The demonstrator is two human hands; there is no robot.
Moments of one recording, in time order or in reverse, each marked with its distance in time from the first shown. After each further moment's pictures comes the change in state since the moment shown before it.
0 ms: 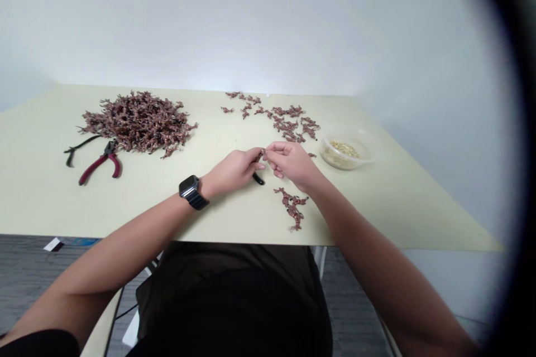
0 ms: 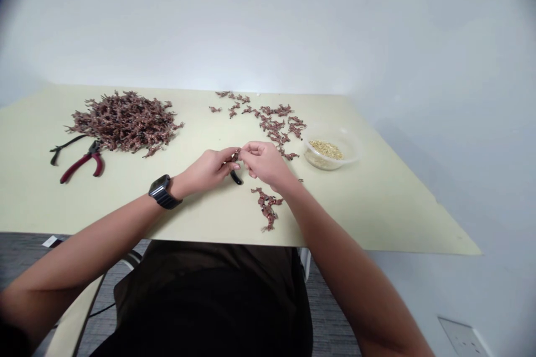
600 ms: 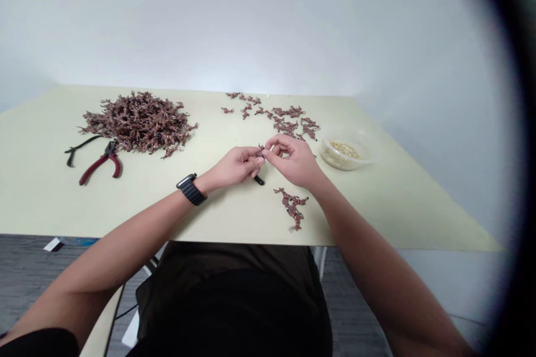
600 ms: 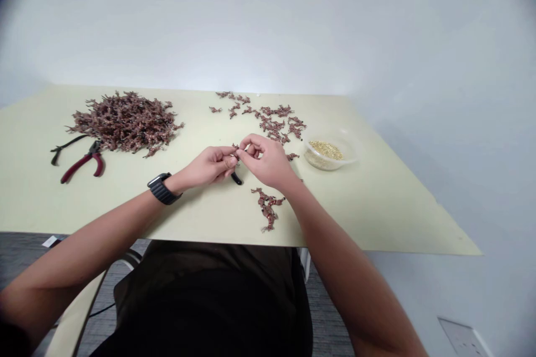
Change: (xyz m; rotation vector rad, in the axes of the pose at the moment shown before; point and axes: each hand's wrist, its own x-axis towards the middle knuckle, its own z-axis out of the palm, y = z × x) left_hand 0.001 0.006 -0.005 -0.682 -0.142 -0.199; right_hand -0.004 -0.008 -0.008 -0.376 0.117 -0.349
